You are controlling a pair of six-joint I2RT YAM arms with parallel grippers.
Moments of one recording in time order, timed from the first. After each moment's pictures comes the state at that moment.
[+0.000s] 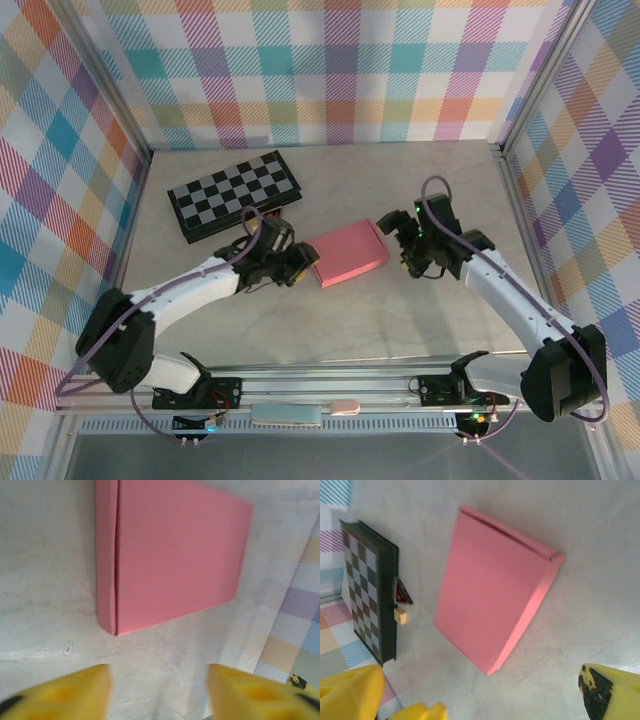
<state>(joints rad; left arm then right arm) -0.62 1.37 0.90 -0.34 0.20 -1.24 0.40 1.21 1.01 -0.67 -0.14 1.20</state>
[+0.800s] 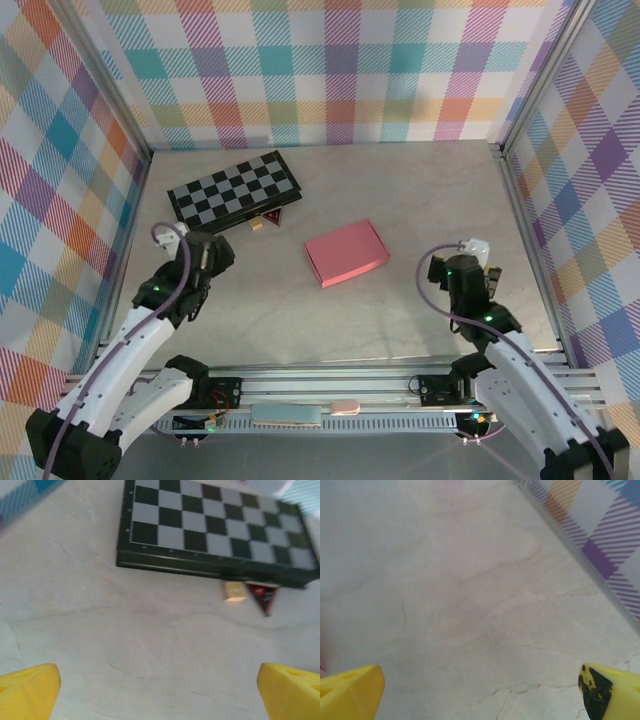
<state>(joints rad) -0.36 0.85 0.71 -0.66 -0.53 -0.70 0.35 0.69 0.37 -0.33 0.55 0.26</state>
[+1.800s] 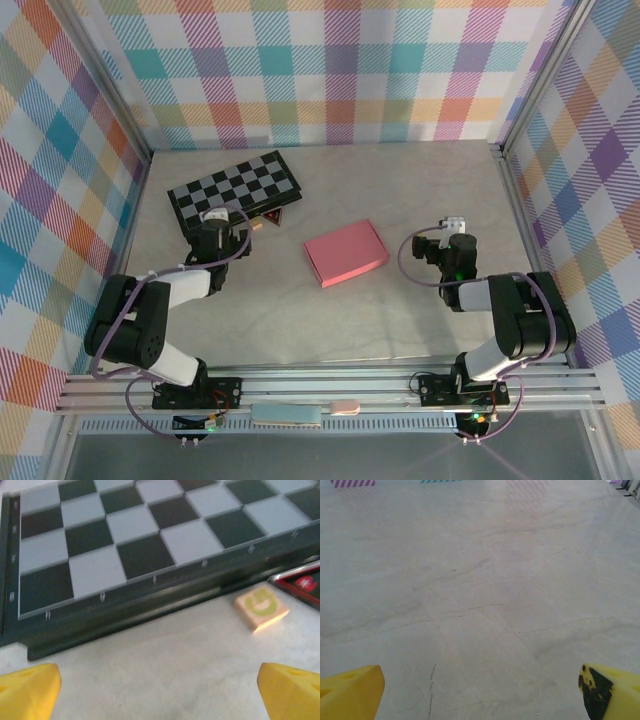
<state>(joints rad) -0.18 1.52 0.56 0.39 -0.31 -0.12 0.07 1.53 0.35 0.76 0.06 0.04</state>
